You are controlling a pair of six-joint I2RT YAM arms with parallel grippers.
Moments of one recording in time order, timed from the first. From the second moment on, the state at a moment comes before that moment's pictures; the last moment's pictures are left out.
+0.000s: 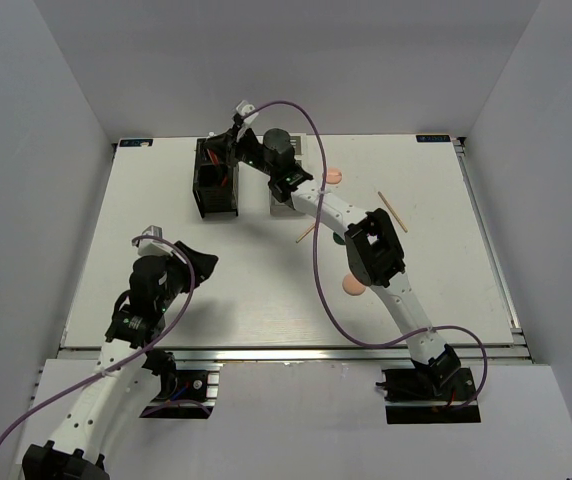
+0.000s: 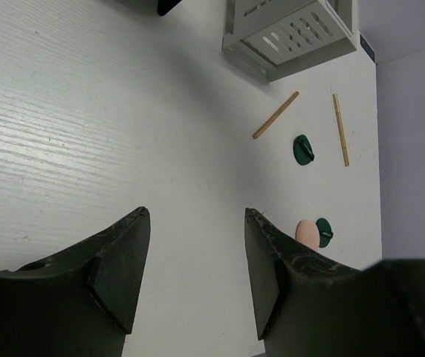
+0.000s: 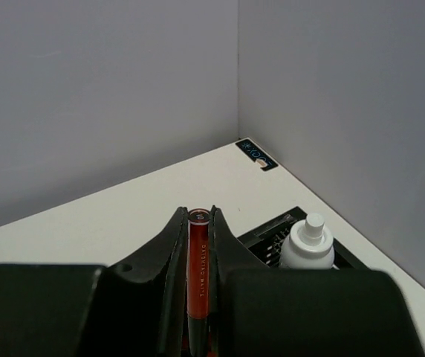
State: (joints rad) left arm -0.24 0.56 0.39 -0.21 0.05 -0.80; right arm 0.73 2.51 2.24 0.49 -0.39 0.12
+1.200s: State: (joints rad) left arm -0.57 1.08 0.57 0.03 0.09 -0.63; right arm 0.55 1.77 1.54 0.33 -0.65 0.01
